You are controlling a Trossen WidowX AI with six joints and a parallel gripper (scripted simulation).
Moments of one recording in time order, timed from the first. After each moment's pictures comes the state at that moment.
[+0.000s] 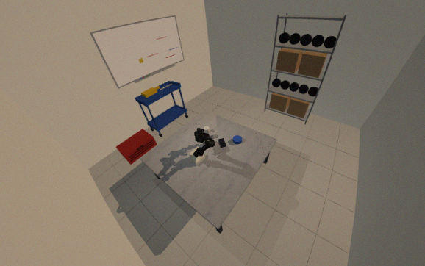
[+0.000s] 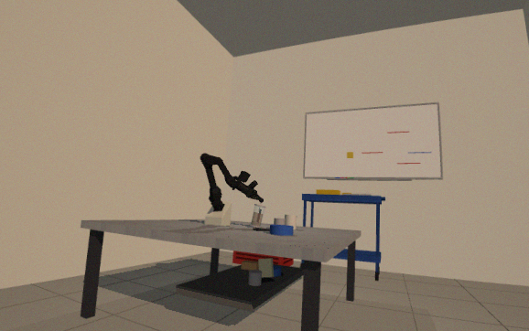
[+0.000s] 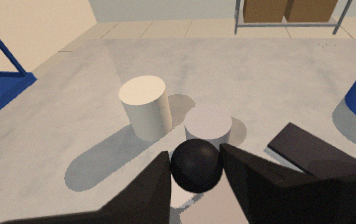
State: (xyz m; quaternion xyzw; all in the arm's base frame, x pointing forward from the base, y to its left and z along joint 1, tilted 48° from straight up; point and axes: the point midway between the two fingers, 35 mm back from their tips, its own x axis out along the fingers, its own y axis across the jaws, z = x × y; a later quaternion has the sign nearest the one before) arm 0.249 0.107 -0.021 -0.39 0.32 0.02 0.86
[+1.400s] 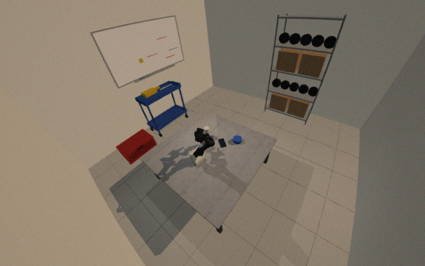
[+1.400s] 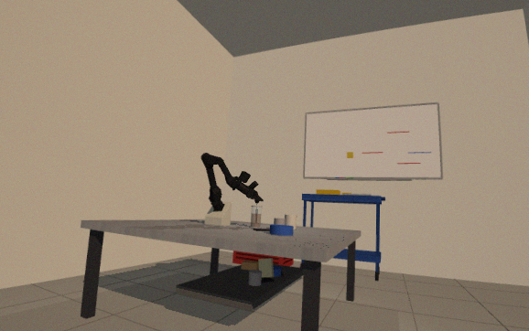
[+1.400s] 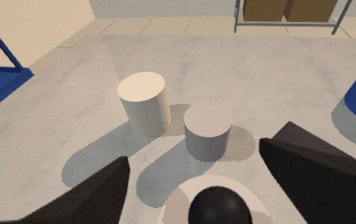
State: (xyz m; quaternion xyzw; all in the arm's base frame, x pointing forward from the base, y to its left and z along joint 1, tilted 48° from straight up) arm 0.250 0.106 -0.023 -0.40 0.33 0.02 0.86
